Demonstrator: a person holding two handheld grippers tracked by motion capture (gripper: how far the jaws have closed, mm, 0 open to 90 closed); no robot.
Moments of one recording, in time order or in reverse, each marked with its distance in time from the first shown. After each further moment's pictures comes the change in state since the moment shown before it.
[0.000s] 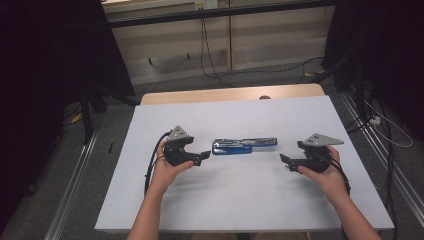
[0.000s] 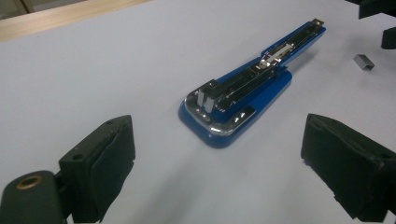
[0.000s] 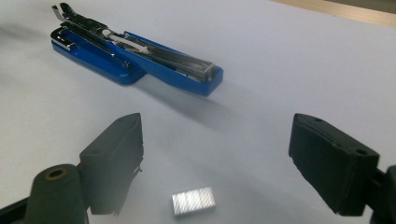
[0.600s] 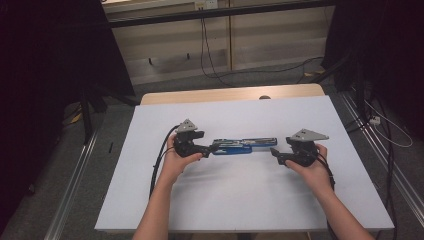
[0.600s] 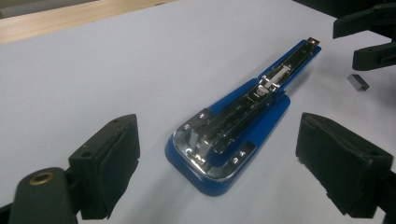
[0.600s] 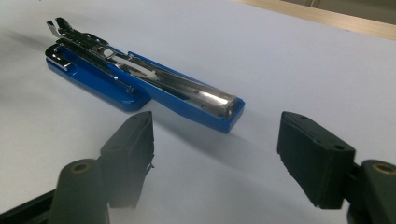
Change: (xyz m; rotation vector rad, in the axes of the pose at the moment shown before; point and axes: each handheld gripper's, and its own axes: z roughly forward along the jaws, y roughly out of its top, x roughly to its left) left arm 0.006 0.016 0.037 -0.017 -0.086 0.000; right arm 0.016 0.016 0.024 -0.007 -0.020 -0.005
